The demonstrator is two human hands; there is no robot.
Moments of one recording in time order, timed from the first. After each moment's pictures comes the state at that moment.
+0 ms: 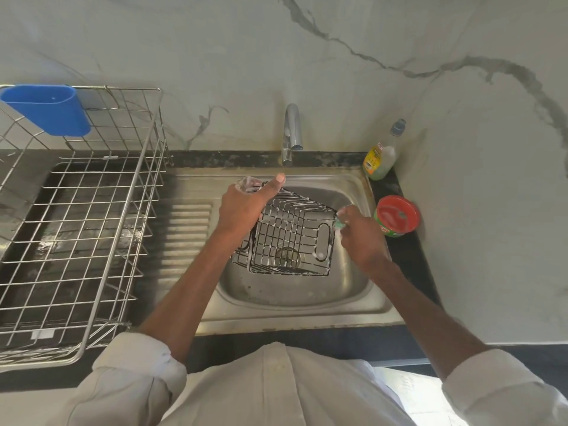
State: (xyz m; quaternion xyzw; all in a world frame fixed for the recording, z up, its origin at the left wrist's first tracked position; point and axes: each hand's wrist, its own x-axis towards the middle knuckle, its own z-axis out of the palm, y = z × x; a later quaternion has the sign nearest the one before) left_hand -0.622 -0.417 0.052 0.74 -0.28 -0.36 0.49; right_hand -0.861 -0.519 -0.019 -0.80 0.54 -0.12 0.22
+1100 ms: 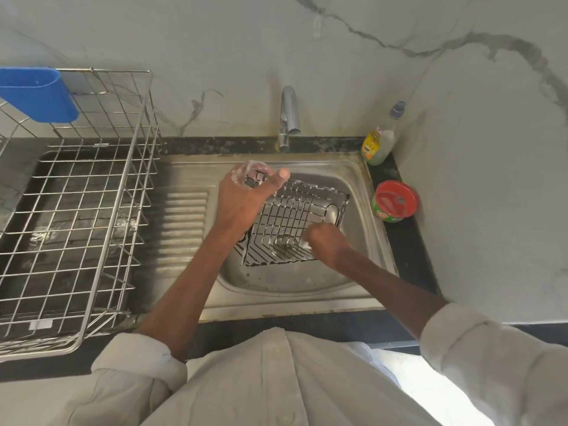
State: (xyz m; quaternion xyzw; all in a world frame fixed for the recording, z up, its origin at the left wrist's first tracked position) left_hand -0.625 -0.404 0.042 0.68 -0.38 -0.31 0.55; right_hand -0.825 -0.490 -0.055 -0.94 0.32 0.10 0.10
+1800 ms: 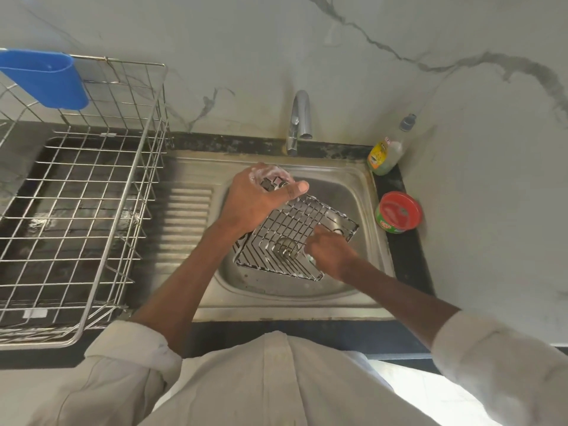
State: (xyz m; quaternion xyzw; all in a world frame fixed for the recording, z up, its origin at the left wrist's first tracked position) left_hand -0.612 -0.411 0.041 0.68 -0.47 -0.29 0.48; right_hand -0.828 -0.487 -0.049 -0.96 0.22 0.18 -0.02
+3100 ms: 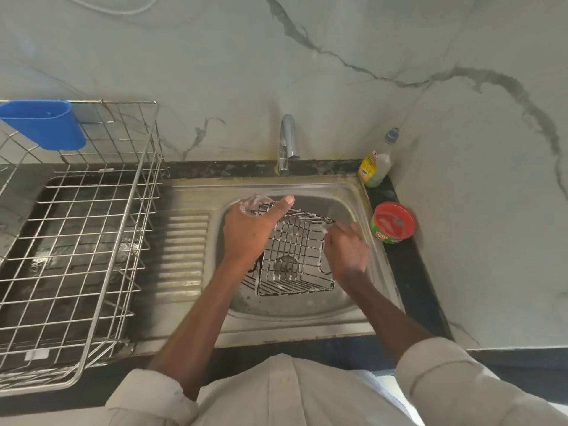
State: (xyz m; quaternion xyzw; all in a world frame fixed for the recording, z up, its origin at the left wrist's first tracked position) left_hand -0.638 -0.412 0.034 0.76 -0.31 -0.28 0.51; right_hand -0.832 -0.499 -0.050 -0.82 0.56 -0.15 0.04
